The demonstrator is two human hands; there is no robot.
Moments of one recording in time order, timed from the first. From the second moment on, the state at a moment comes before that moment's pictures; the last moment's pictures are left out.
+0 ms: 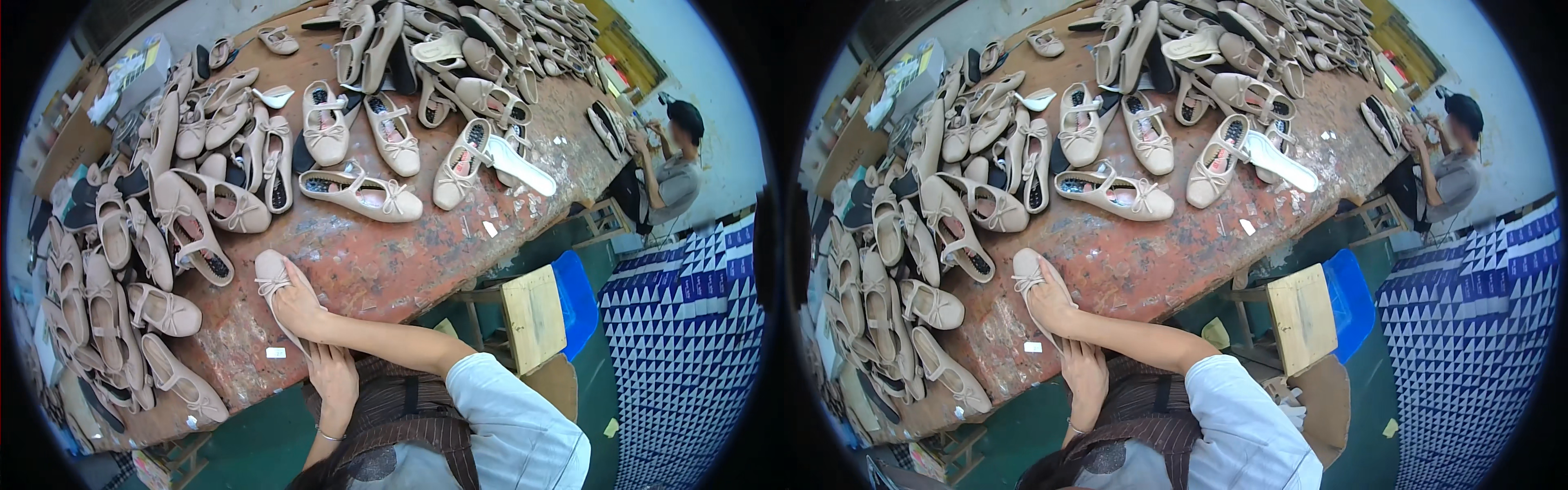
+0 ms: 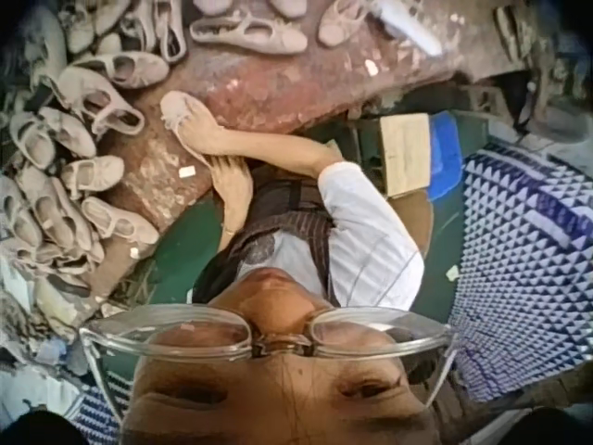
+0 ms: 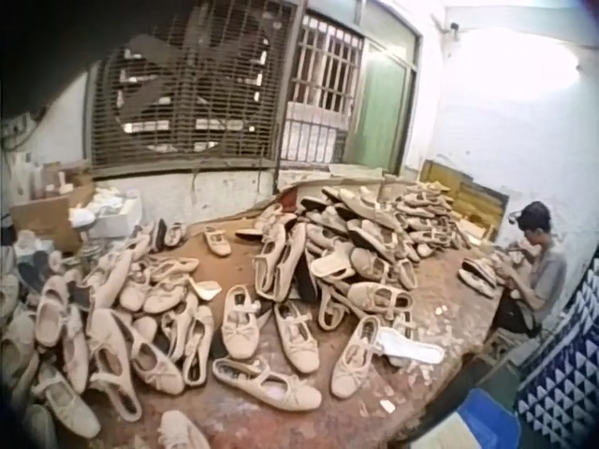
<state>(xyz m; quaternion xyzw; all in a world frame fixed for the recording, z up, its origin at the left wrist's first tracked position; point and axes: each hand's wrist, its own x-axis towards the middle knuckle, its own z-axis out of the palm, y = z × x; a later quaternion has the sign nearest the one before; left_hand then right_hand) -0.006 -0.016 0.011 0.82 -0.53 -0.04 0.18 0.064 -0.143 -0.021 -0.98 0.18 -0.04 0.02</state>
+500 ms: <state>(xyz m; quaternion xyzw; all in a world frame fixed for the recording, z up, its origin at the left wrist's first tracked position) 0.335 0.113 0.202 0.86 -0.22 0.46 -0.02 -0.257 -0.410 0.042 -0.24 0.56 -0.59 0.54</state>
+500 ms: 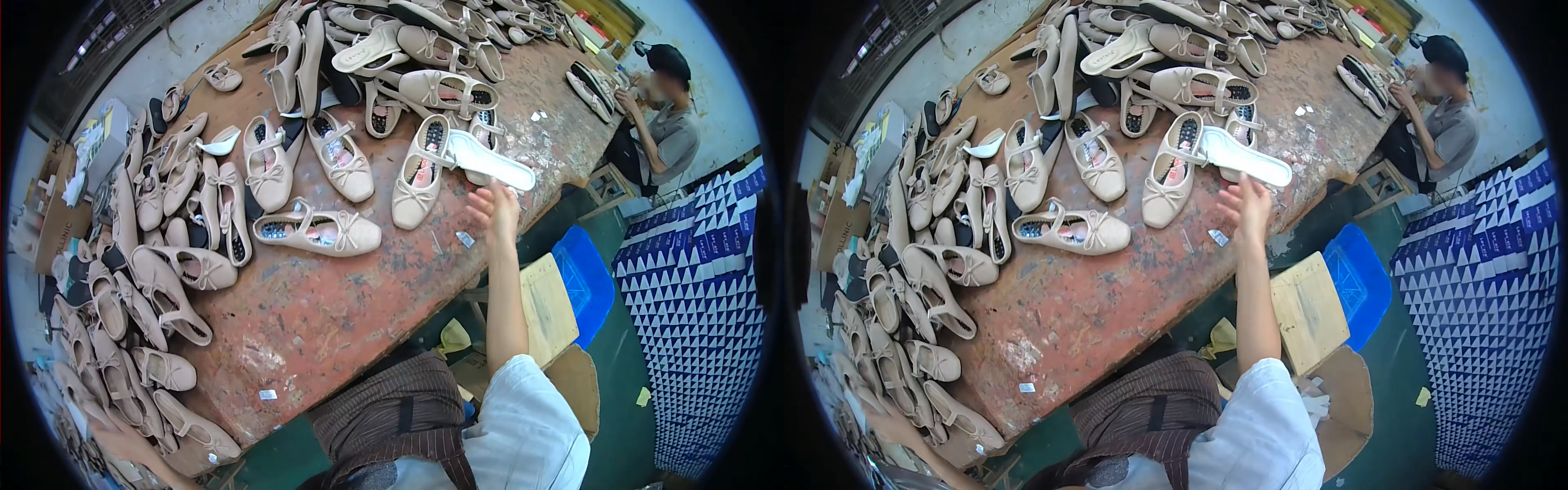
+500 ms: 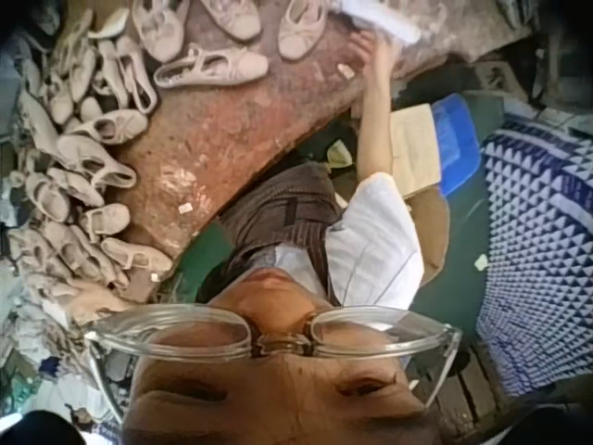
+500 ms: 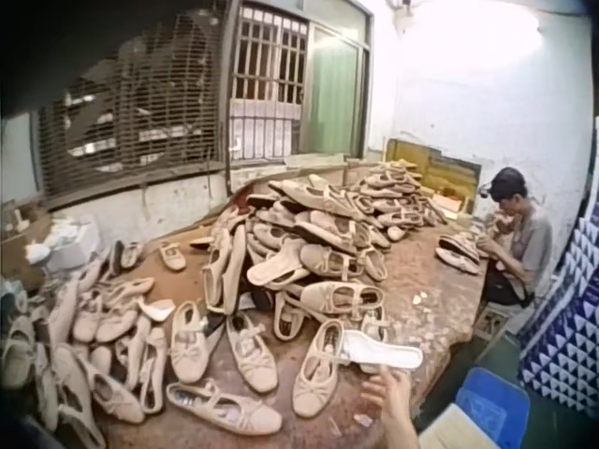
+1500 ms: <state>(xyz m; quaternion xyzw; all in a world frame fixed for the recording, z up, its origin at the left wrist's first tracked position) 0.161 -0.078 0.122 0.79 -0.45 -0.35 0.21 -0.215 -0.277 0.042 -0.02 0.23 -0.43 0.87</state>
